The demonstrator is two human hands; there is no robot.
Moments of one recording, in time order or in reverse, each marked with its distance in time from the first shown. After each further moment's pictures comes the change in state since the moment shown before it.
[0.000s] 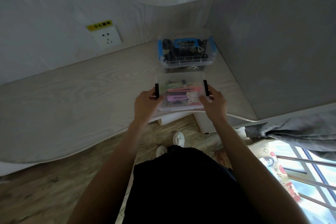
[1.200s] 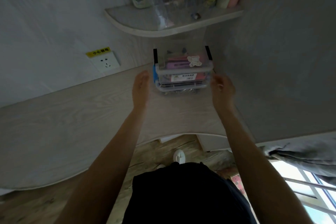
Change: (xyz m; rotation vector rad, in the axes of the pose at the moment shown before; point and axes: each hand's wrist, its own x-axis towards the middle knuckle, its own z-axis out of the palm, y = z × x) left_hand 0.090 0.052 0.000 -0.590 0.260 -0.086; right_hand 0.082 -0.044 -0.038 0.170 0.254 -0.239
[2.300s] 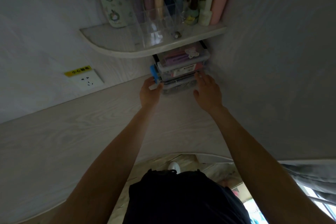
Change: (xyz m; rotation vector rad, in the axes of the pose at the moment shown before) left_hand 0.043 0.001 0.091 0.159 -0.068 -0.049; right_hand 0.081 0.026 0.014 -0.802 -0.402 -0.244
